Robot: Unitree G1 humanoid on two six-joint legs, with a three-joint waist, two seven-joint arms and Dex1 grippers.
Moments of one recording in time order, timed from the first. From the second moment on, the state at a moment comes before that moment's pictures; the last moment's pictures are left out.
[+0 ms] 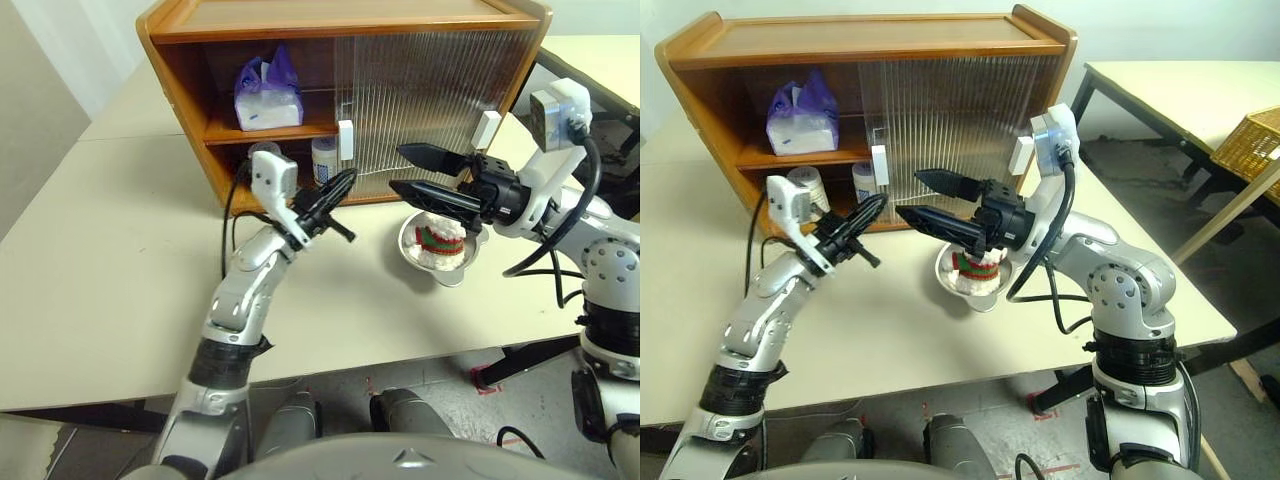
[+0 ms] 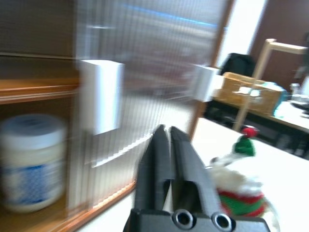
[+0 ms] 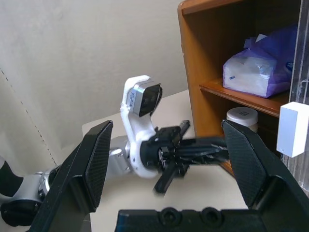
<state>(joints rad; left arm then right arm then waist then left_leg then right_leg) -0.35 0.14 -0.10 -0.13 -0.35 0.22 -0.47 -0.52 -0.53 -0.13 -0.31 1.00 0.79 0.82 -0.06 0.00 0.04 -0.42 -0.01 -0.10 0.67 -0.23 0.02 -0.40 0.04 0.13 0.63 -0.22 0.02</state>
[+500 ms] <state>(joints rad) -0.62 -0.10 -0.09 0.36 -0.12 -0.10 -0.18 -0.50 -0.55 -0.14 -0.34 1.01 0.79 0.81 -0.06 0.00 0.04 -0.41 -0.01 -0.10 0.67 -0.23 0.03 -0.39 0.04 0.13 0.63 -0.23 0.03</state>
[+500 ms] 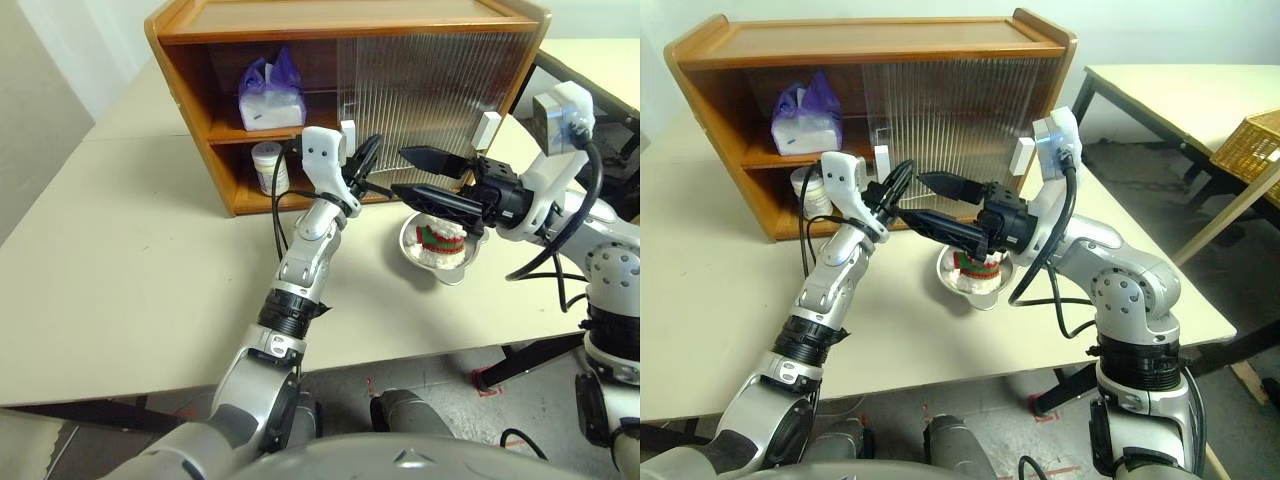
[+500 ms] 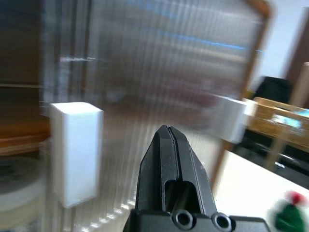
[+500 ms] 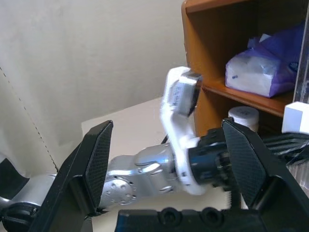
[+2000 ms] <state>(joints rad) -0.33 0.03 0.18 -0.02 0.00 0.02 0.23 -0.51 -0.52 -0.11 -0.28 0.97 0.78 0.87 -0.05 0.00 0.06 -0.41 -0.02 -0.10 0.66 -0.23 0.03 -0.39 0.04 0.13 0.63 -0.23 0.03</state>
